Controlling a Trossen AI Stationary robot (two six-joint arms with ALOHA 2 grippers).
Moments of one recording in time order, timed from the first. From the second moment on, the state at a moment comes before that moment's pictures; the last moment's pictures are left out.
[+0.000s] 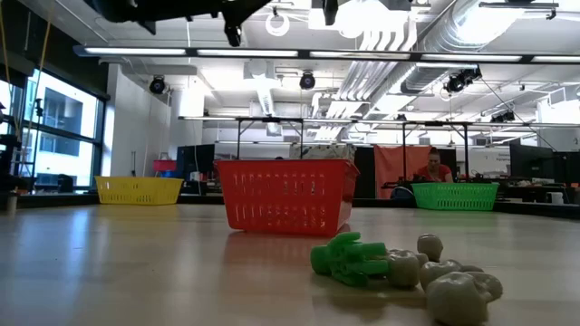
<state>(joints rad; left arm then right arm) 0.32 1.21 0.80 0.55 0.42 -0.35 -0.19 1.44 1.21 0.23 -0.24 0.26</state>
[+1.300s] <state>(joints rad) 0.31 1.23 0.85 0.47 0.37 -0.26 -0.19 1.46 1.22 0.23 -0.18 0.25</state>
